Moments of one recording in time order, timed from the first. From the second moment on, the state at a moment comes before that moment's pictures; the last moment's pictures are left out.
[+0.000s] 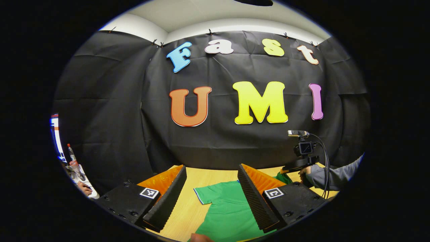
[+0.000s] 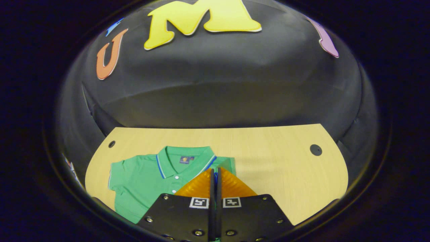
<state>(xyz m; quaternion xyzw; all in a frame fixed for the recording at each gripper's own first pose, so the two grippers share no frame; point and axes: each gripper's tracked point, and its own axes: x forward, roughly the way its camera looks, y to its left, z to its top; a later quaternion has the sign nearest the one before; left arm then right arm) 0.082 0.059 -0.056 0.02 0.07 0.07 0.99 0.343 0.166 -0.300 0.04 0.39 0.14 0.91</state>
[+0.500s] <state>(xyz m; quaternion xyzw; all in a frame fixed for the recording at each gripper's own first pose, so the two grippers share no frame) 0.071 0.092 -0.057 0.03 0.08 0.10 0.99 0.314 0.219 -0.357 0.02 0.44 0.15 0.89</state>
